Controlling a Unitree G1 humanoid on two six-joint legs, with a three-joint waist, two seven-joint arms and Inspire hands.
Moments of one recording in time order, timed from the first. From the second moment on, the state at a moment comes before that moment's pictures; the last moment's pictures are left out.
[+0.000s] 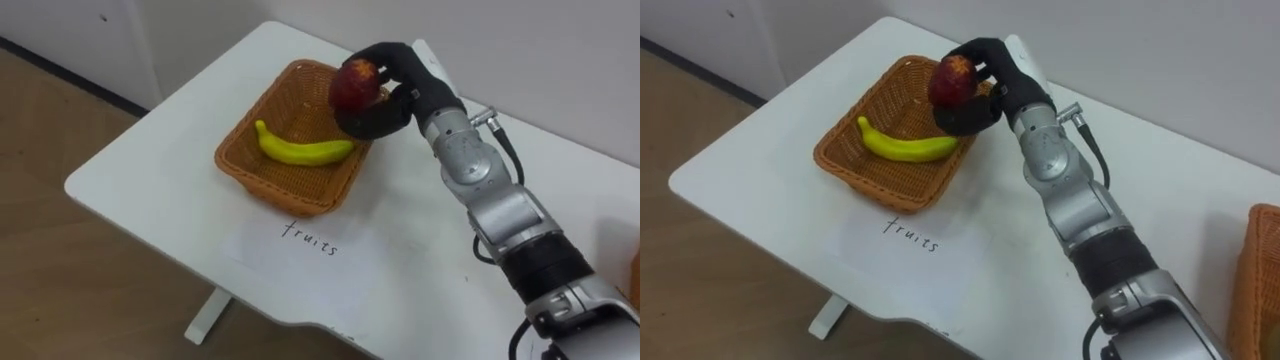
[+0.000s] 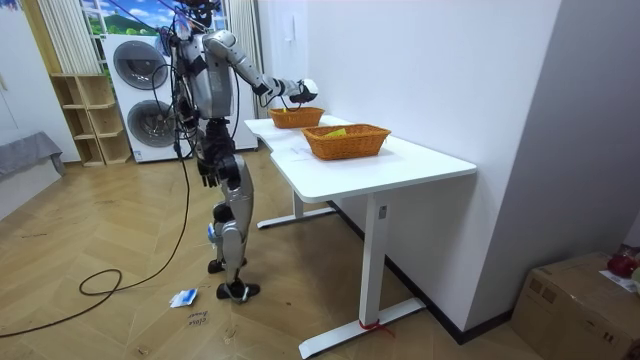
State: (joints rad) left arm 0.23 0.19 -0.09 0.95 0.33 0.20 0.15; right arm -0.62 -0.28 0.33 0.50 -0.18 0.07 -0.08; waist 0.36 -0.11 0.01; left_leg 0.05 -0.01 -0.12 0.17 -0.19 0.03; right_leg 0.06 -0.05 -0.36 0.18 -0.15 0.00
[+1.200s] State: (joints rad) left arm 0.24 0.19 -0.09 0.94 0.36 0.20 0.15; right arm -0.62 -0.23 0.38 0.50 -0.20 0.09 -0.04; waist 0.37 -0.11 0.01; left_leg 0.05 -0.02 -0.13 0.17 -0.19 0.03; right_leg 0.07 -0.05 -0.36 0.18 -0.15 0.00
